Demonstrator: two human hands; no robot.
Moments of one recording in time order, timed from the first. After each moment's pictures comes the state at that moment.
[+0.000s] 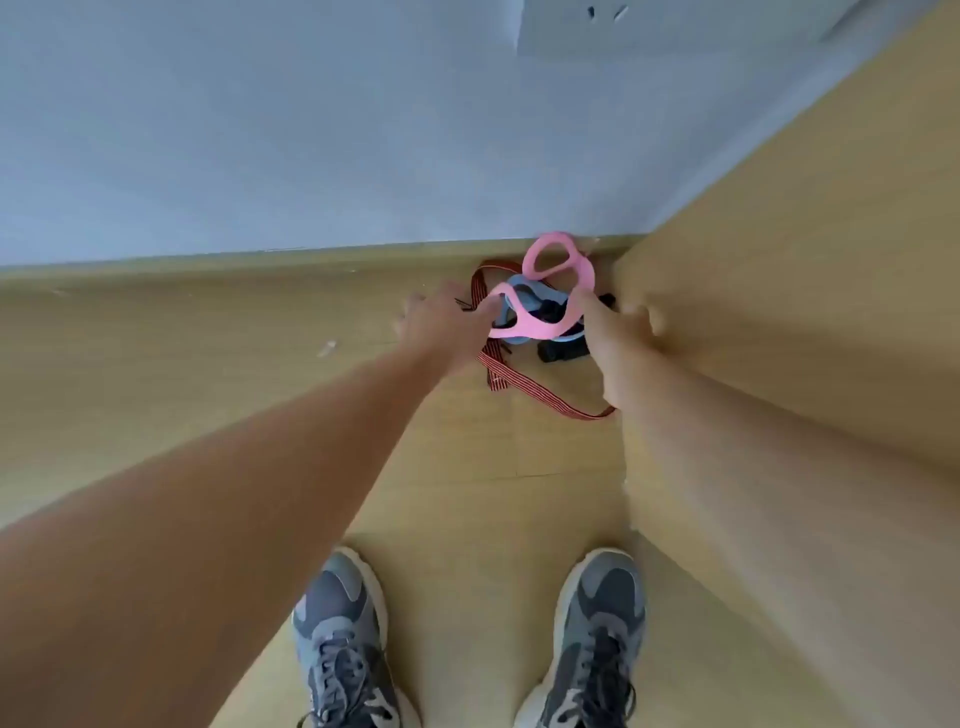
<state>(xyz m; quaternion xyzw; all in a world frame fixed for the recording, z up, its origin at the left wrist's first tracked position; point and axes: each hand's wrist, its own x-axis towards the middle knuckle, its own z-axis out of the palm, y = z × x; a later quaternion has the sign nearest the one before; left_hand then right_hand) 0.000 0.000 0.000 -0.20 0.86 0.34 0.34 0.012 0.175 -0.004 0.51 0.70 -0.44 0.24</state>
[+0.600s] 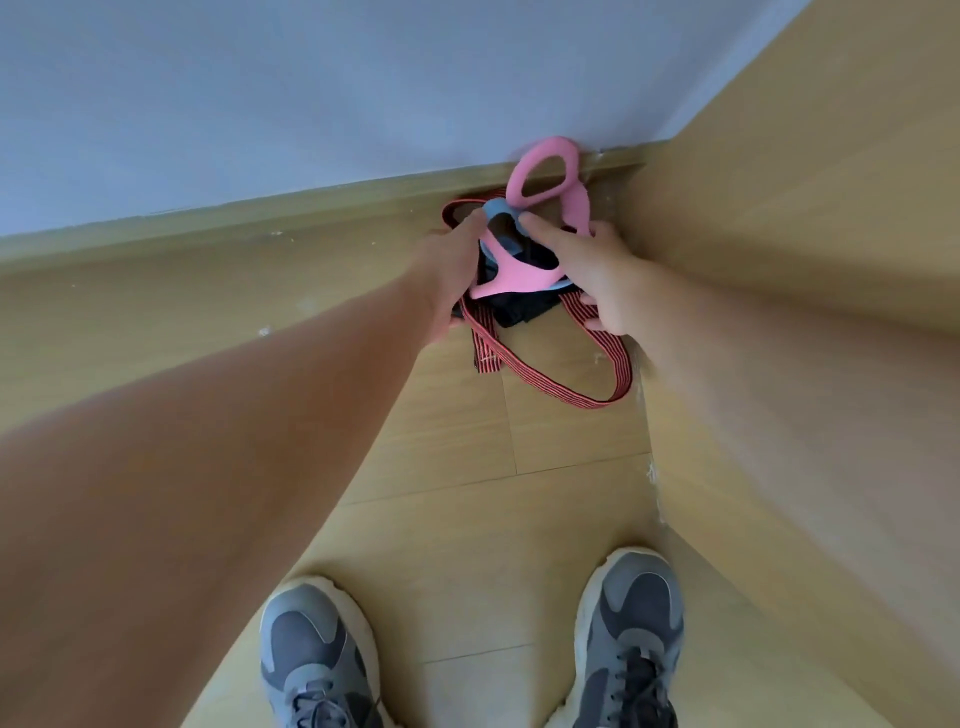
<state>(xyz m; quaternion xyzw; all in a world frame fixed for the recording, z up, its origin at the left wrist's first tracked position) -0.038 0.042 -0.083 -0.35 0.66 0.54 0.39 -0.026 0.194 -0.082 0.41 0.70 -0.49 0.31</state>
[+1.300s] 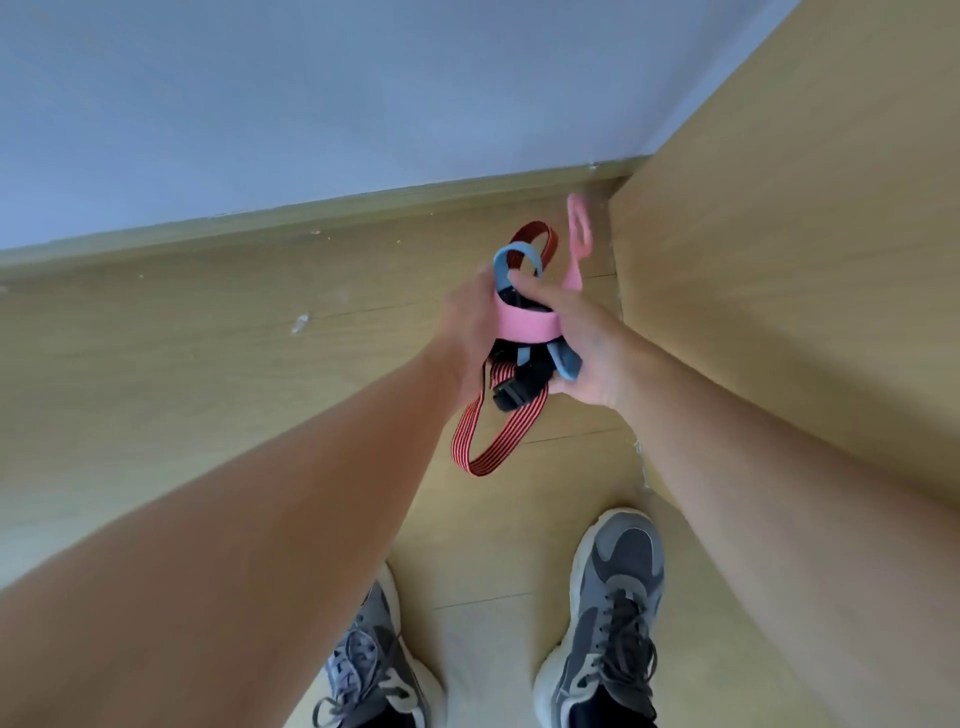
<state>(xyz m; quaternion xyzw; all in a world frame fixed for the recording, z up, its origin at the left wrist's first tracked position) 0.034 0.042 -0.018 -0.36 0.59 0.63 0.35 0.048 0.165 -0.007 0.40 0.51 -0.65 0.39</state>
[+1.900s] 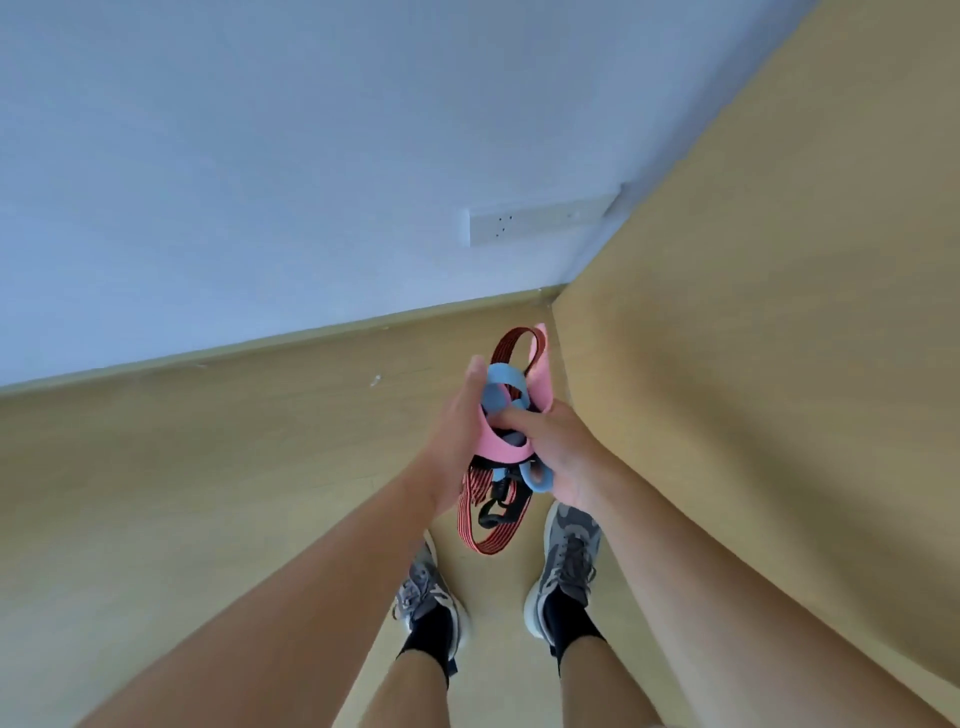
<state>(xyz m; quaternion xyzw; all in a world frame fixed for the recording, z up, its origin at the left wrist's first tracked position) 0.099 -0.005 0.309 -0.28 0.56 0.64 0.45 0.121 0.125 0.303 0.37 0.53 -0.67 0.35</state>
